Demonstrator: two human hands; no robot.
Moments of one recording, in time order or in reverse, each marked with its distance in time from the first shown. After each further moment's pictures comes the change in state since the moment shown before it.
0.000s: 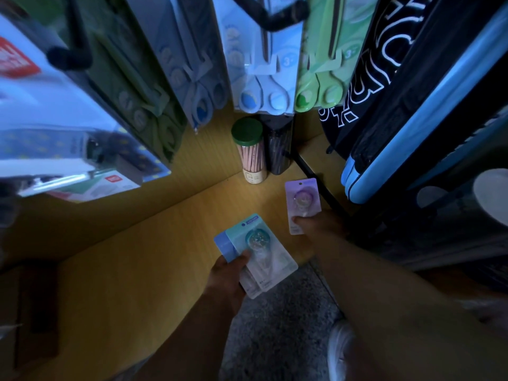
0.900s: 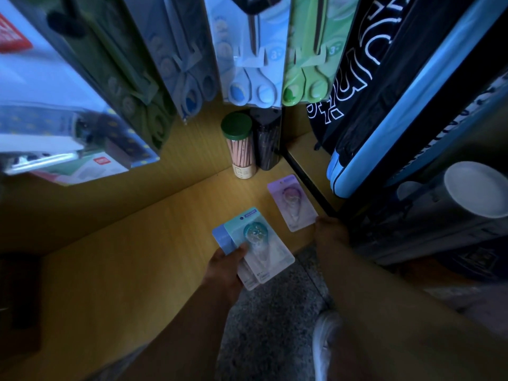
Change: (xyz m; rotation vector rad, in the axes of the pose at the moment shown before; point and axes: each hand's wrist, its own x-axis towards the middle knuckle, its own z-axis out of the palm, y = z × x) left_hand -0.003 -0.012 0.016 0.000 -0.027 0.025; right_hand -0.014 0.040 -0.025 0.635 -0.044 0.105
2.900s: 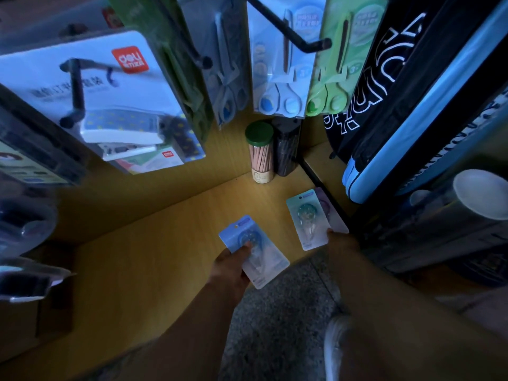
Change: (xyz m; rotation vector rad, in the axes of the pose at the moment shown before) left_hand -0.017 0.018 -0.019 -0.050 0.078 0.011; right_hand -0.006 0.004 0.009 -0.112 -0.106 0.063
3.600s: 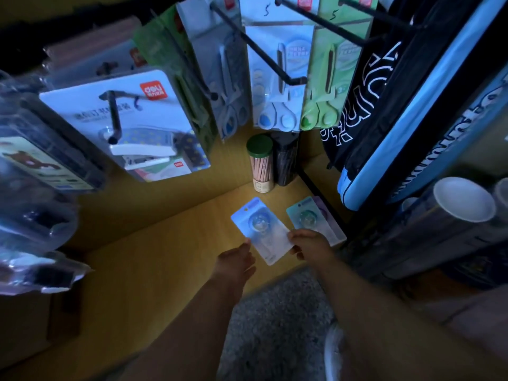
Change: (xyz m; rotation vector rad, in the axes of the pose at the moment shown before) left_hand -0.037 0.029 0.023 0.141 0.052 -0.031; right_hand -0.072 -0.016 0.021 0.131 -0.346 -0.278
